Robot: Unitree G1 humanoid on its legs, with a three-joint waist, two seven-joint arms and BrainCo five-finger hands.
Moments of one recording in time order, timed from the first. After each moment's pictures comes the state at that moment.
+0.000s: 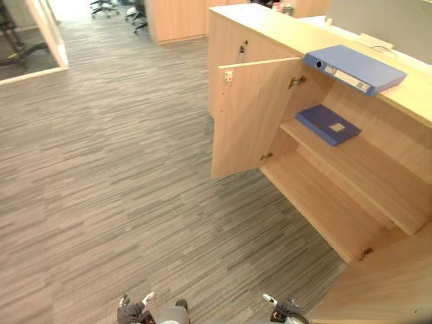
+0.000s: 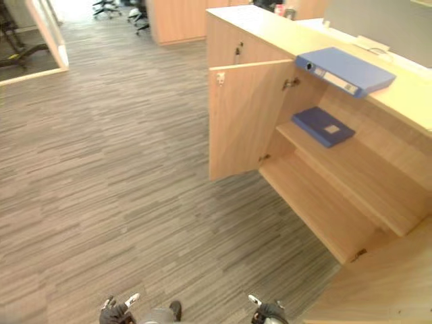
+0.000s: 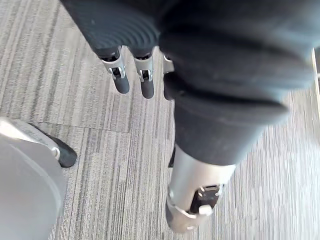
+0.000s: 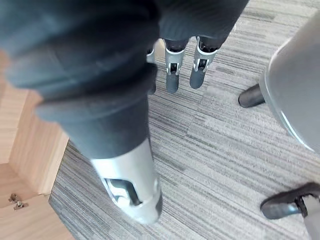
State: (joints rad) left arm 0.13 -0.01 0.36 0.98 -0.20 -0.20 0.21; right arm 0.04 0.07 -0.37 1.08 0.17 -0.04 -0.21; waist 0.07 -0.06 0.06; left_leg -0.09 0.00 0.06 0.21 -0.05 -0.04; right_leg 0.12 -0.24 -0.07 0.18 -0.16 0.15
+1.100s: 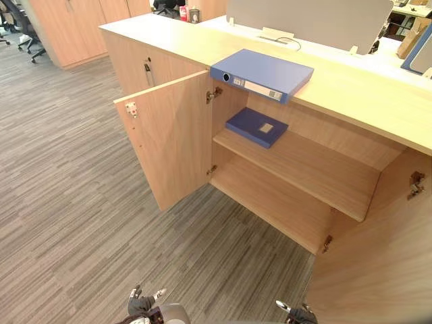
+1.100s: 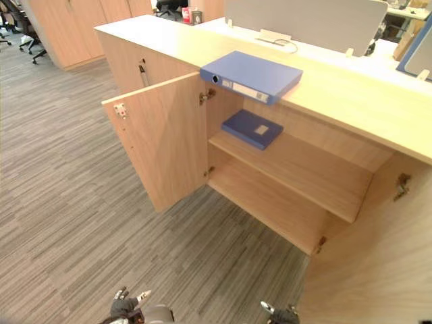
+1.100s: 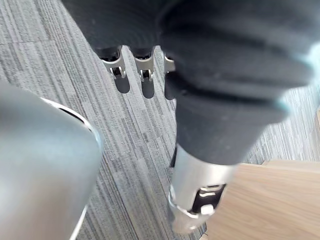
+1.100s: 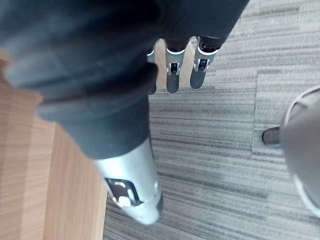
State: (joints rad) left arm 0.12 -0.03 0.34 0.90 -0.13 -0.17 0.19; right arm 0.03 0.01 -0.35 1.06 0.18 -0.04 -0.20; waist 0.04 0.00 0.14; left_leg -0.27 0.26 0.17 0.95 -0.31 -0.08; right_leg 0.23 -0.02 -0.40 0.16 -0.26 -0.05
